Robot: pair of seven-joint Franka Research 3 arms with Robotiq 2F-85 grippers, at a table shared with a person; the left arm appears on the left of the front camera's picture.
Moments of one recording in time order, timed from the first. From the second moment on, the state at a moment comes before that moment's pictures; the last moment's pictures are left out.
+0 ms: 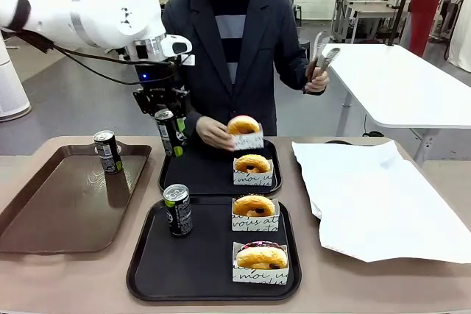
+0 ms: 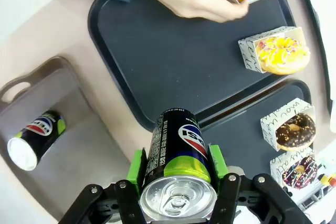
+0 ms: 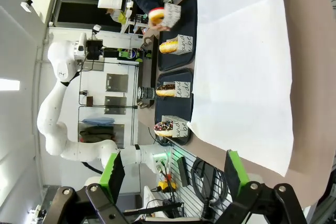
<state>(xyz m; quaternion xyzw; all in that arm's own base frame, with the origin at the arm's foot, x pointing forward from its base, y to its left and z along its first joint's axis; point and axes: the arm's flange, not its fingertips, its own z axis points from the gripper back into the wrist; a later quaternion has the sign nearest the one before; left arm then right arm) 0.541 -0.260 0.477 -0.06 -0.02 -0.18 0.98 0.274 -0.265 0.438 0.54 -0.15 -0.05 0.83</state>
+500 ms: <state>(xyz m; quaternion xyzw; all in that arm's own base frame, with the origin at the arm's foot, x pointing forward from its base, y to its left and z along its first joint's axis) 0.464 -0.185 0.475 -0.07 0.03 -0.21 0.98 0.274 -0.265 0.438 0.54 -0.15 -0.05 0.83</state>
